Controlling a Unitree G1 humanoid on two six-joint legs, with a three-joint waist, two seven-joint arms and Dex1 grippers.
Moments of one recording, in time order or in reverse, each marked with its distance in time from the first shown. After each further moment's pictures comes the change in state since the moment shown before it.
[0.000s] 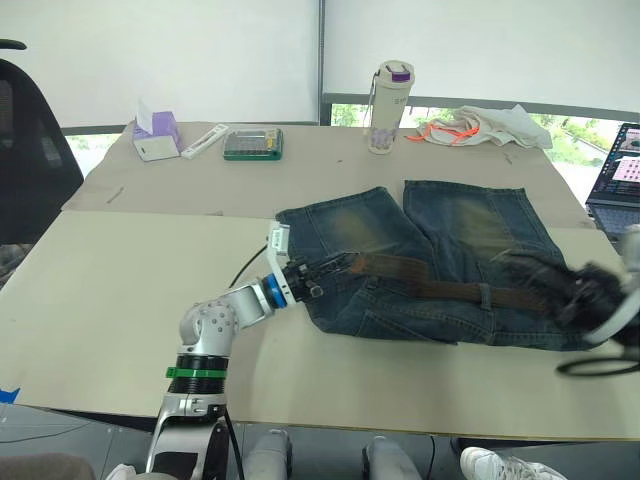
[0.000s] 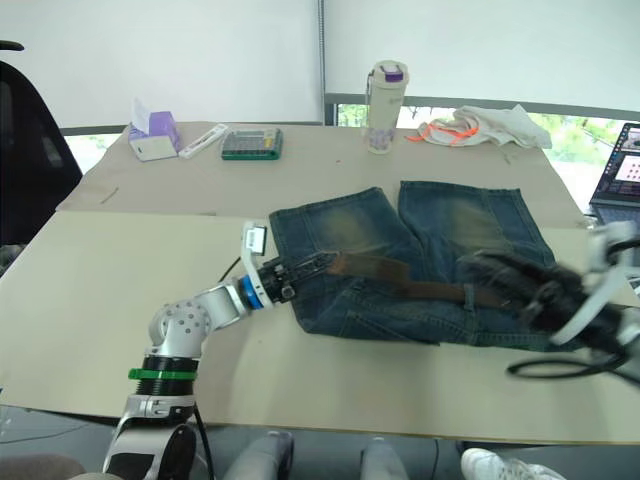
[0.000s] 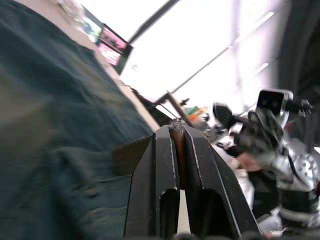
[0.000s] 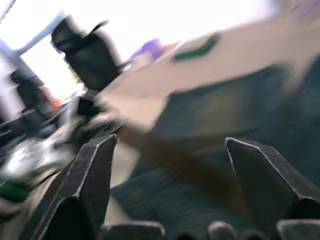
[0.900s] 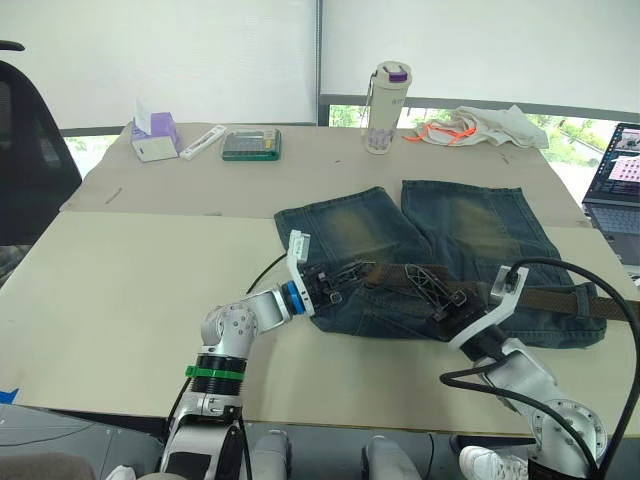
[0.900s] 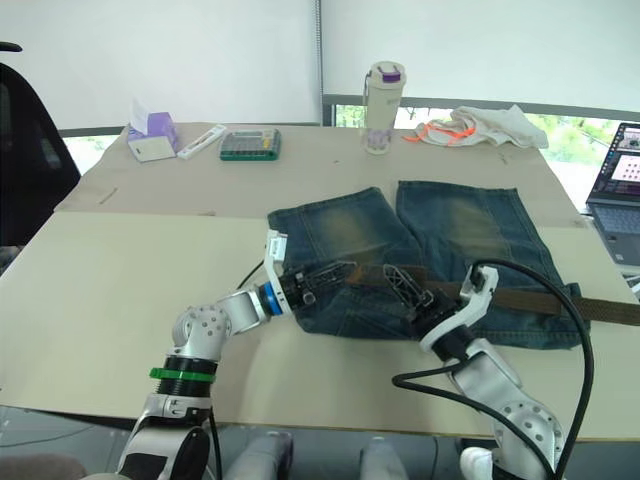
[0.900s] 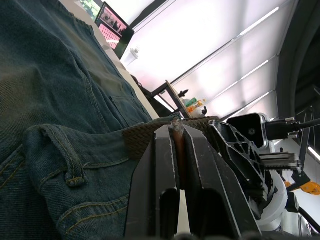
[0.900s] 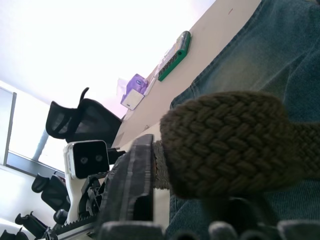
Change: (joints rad) left arm -0.007 -0.073 -0.032 0.076 0.051 -0.027 0.025; right arm -0.008 0.517 0.309 -0.061 0.071 -0.273 -0.613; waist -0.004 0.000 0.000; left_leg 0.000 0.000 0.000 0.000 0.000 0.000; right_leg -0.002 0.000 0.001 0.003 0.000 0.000
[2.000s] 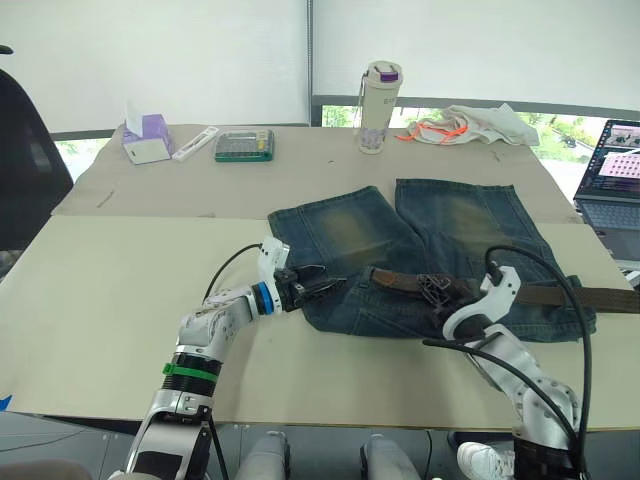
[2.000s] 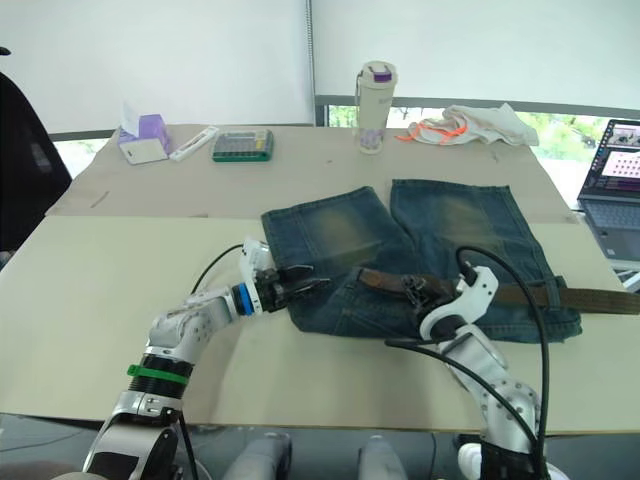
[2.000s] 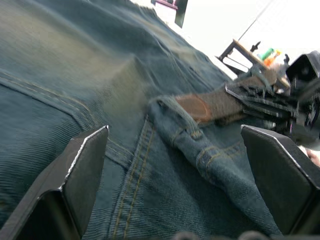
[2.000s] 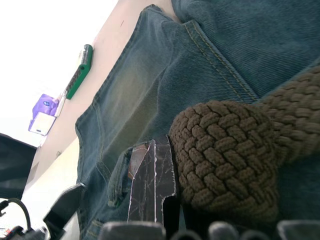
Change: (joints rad) left arm 0.025 0.196 -0.107 0.085 0.312 -0.309 -0.158; right arm -0.132 0.019 0.042 0.174 -0.100 -0.034 -0.315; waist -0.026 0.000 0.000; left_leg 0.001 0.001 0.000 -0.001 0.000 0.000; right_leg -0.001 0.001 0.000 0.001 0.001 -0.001
